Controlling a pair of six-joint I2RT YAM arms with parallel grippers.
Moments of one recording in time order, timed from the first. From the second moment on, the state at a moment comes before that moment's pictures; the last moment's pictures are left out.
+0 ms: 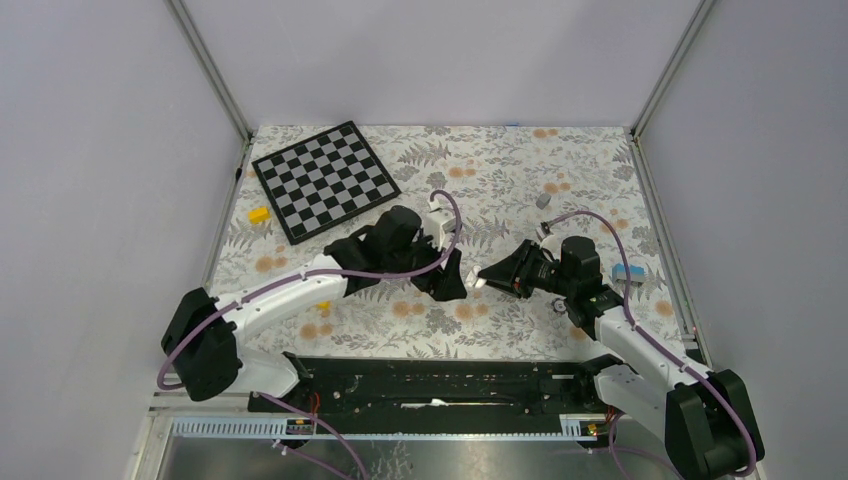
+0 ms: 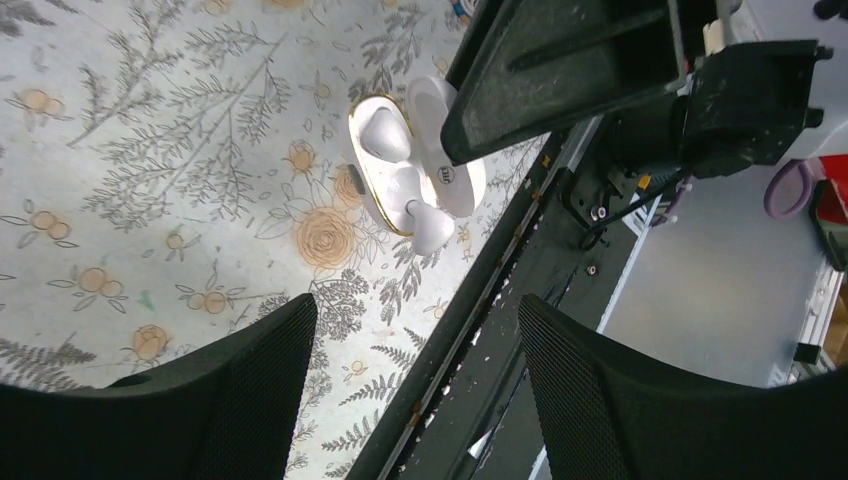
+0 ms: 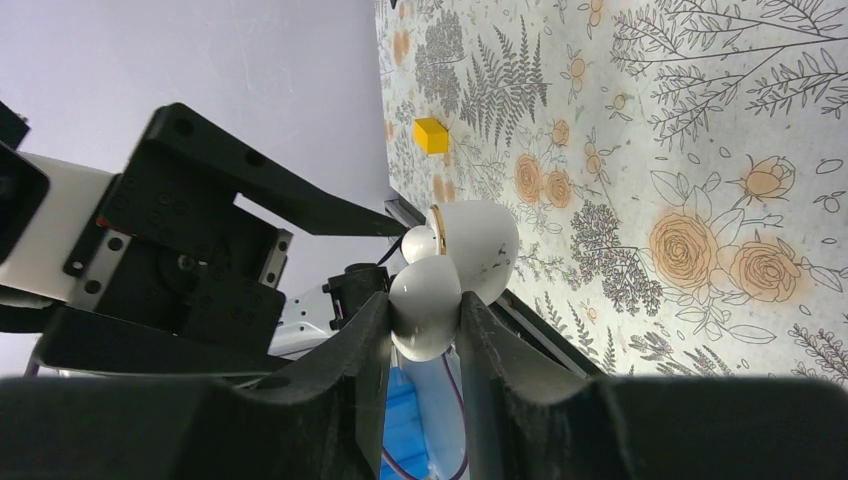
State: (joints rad) left arm -0.83 1.34 0.99 -0.28 0.42 -0.34; right arm 0.33 0.96 0.36 0.19 -0.68 1.18
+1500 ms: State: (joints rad) left arm -0.80 1.54 1.08 -0.36 0.38 -0.25; right arm 0.33 0.95 0.36 0.19 -0.69 1.17
